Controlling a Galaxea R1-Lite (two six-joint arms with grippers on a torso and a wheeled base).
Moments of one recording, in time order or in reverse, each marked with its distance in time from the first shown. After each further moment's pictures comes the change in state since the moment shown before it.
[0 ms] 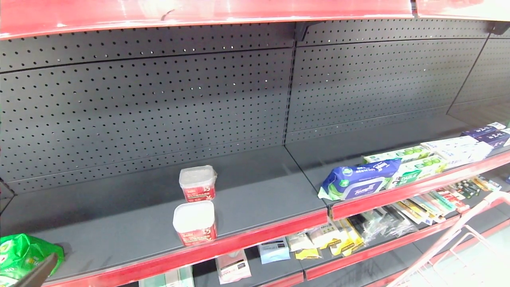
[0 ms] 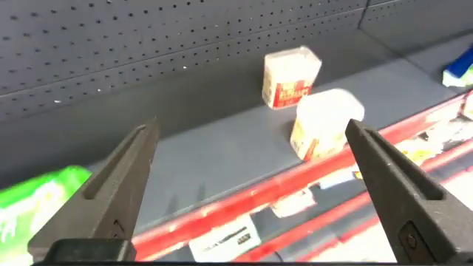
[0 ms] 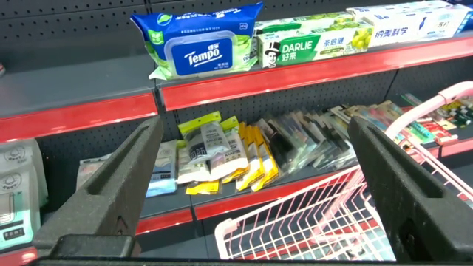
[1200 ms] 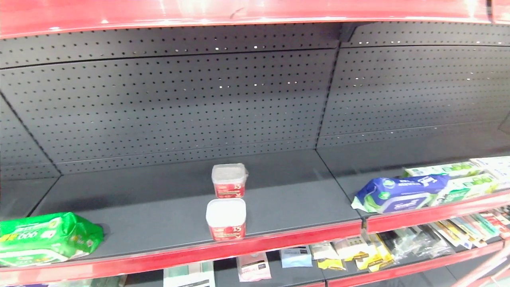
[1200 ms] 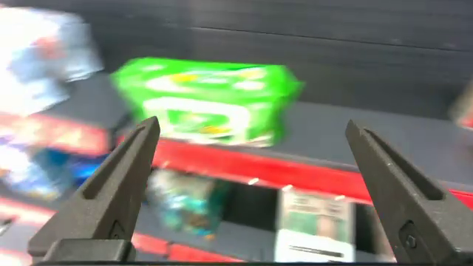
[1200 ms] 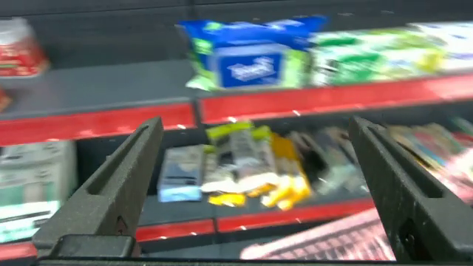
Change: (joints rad) left arm 0.031 -0.476 0.234 0.110 0.499 -0.099; right arm 0.001 0.000 0.000 -0.001 0.008 -0.012
